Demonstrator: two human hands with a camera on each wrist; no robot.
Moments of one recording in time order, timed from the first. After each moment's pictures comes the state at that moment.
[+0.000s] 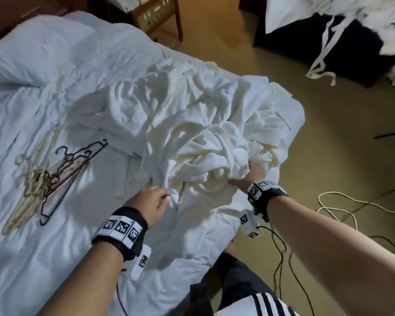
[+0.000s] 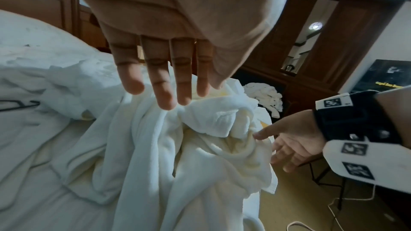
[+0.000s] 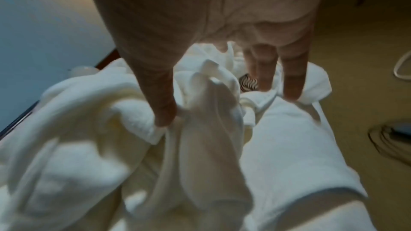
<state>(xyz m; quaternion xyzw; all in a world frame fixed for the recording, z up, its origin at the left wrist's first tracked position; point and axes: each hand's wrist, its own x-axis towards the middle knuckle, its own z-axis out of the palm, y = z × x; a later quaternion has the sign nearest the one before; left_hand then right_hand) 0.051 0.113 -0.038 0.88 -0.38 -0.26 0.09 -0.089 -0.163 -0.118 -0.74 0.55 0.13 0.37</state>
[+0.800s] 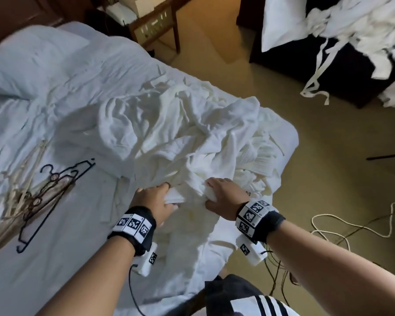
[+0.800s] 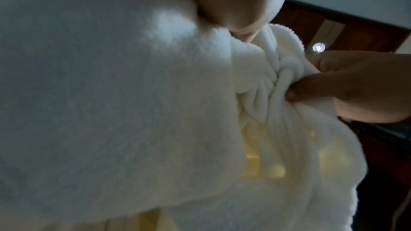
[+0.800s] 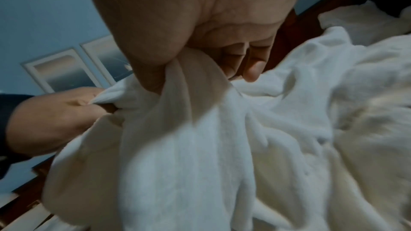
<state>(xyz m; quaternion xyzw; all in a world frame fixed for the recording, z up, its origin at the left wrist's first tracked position) 0.093 -0.002 -0.037 0.91 -0.38 -0.18 0.00 -0.042 -0.183 -0.047 -0.93 0.18 0.11 0.30</state>
